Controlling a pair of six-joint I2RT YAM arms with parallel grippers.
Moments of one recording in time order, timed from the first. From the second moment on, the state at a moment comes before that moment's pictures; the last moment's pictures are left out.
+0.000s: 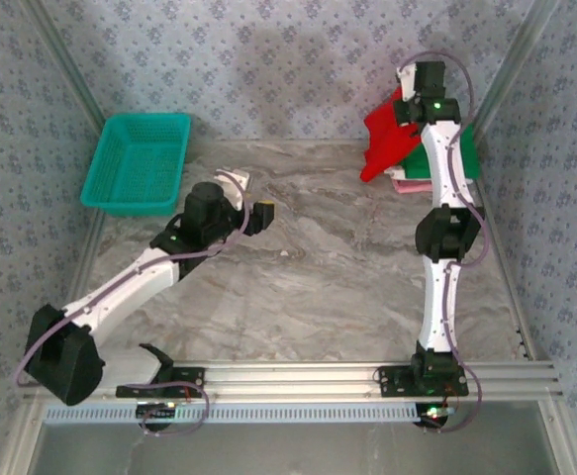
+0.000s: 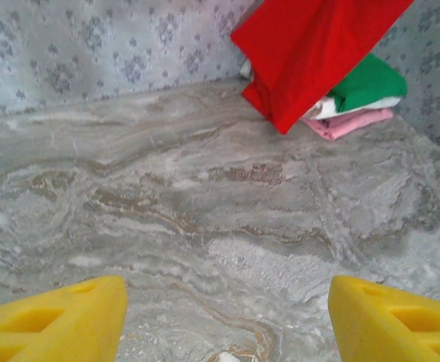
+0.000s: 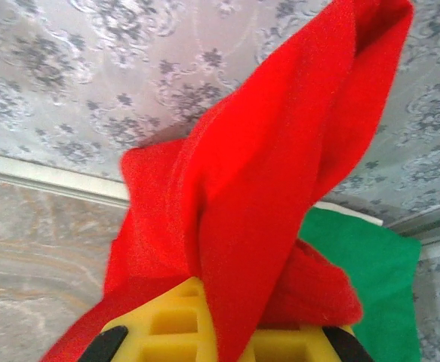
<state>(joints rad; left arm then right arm) -0.59 1.24 0.93 -0.04 0.07 -0.20 0.01 2.40 2.67 -0.87 0.09 -0.30</state>
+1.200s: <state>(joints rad) -0.44 1.09 0.62 0.22 -0.25 -0.22 -0.20 2.06 2.01 -0.57 0.21 -0.06</state>
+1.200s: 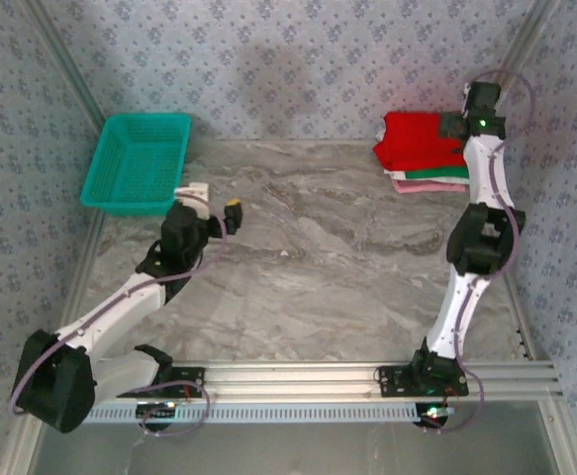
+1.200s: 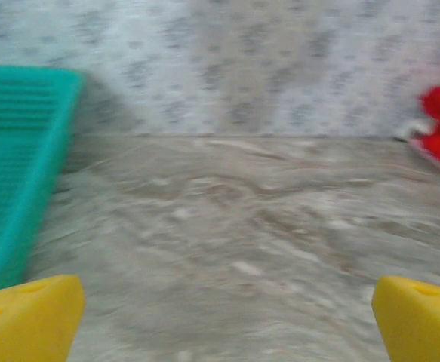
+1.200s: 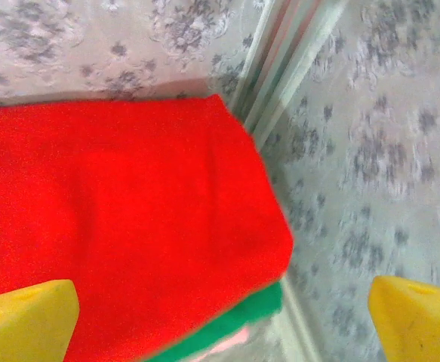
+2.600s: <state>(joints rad) -0.01 1.51 0.26 0.90 -0.14 -0.03 0.00 1.51 0.30 0.79 0.25 -0.01</state>
